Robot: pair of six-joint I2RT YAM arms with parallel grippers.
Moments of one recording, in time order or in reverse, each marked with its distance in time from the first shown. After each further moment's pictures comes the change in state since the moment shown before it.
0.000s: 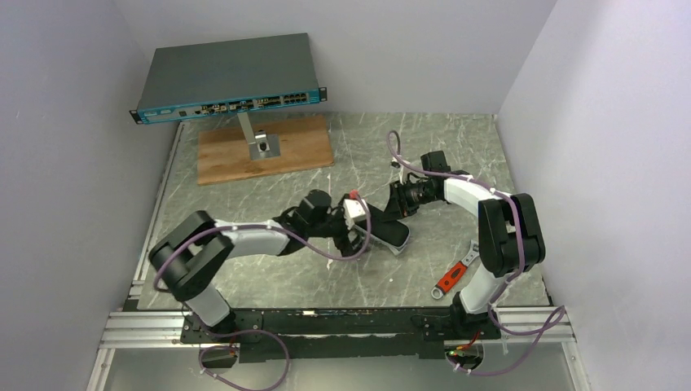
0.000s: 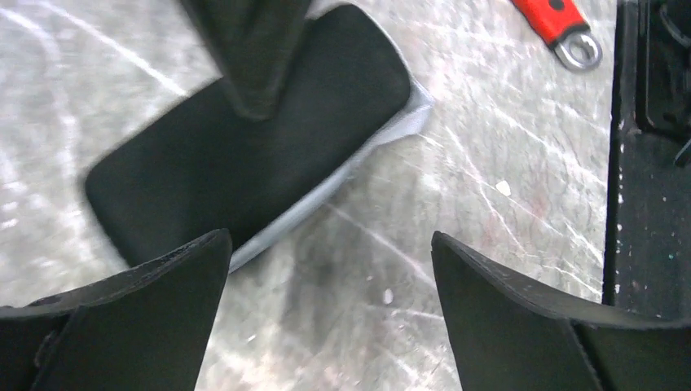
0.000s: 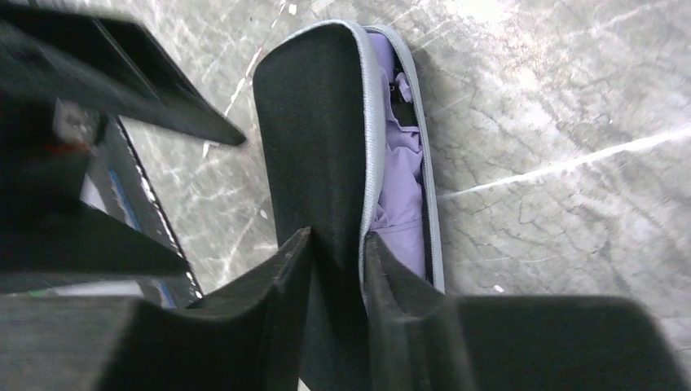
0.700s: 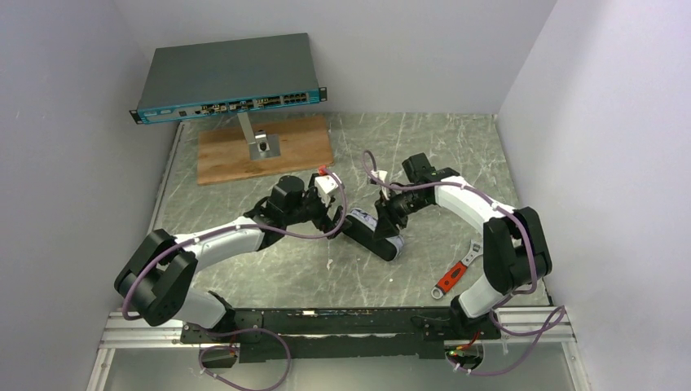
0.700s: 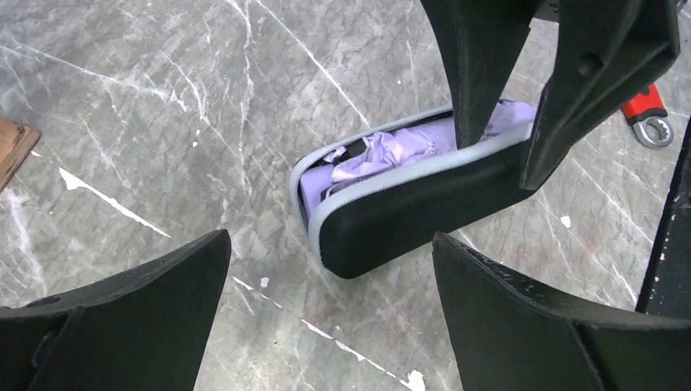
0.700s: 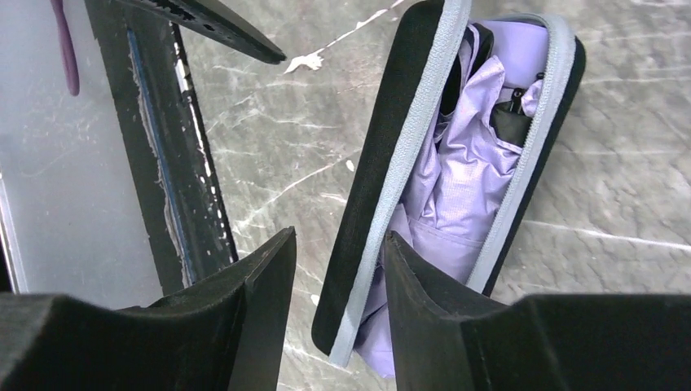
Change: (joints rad) left arm 0.174 -0.251 -0.041 -0.129 -0.105 -0.093; right arm 0.166 -0.112 0.063 -0.311 -0.019 -0.362
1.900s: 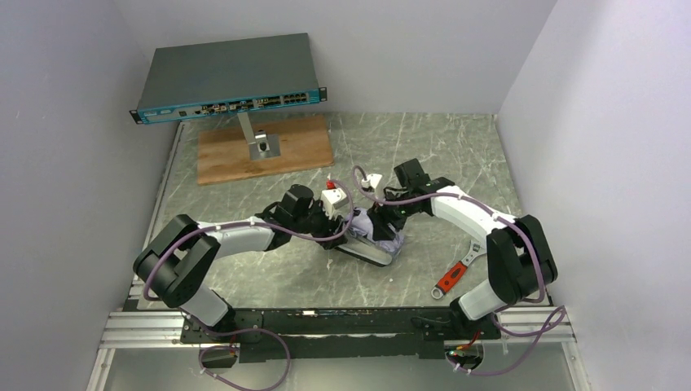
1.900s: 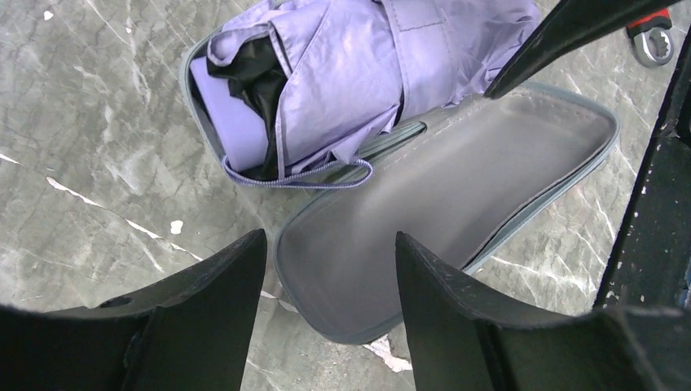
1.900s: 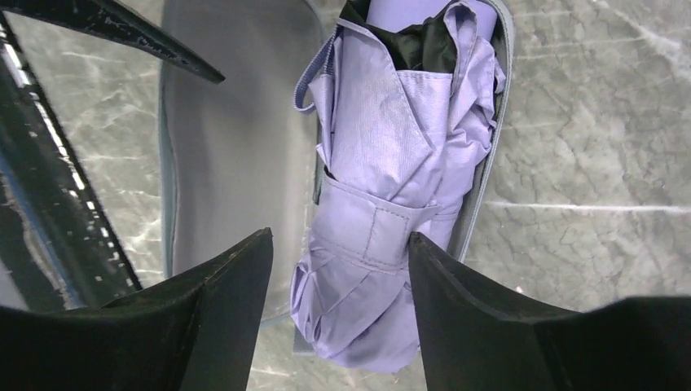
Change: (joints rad) left arm -0.012 0.136 -0.026 -0.050 0.080 -0.055; right arm 0.079 -0.066 -0.071 0.145 0.263 0.049
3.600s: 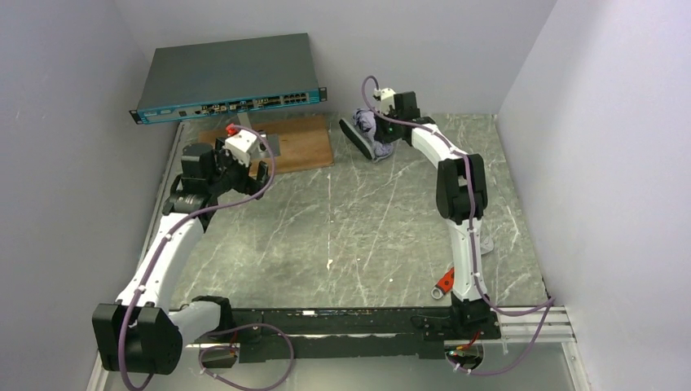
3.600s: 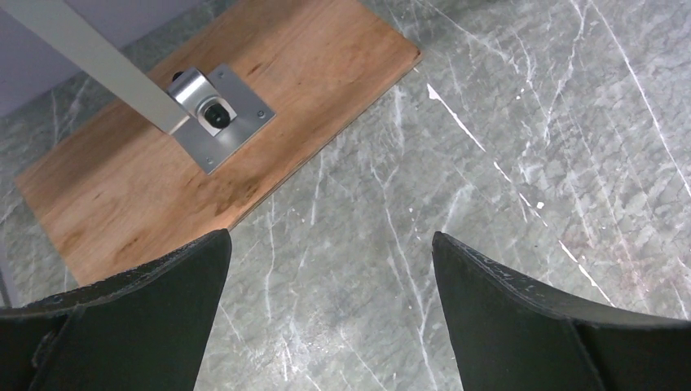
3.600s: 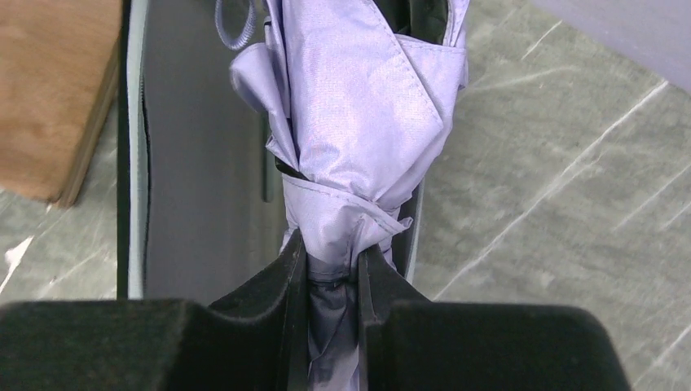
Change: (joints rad) left arm 0.608 -0.454 0.215 -0.489 -0.056 0.278; right arm -0.188 0.860 1.055 0.250 0.367 0.311
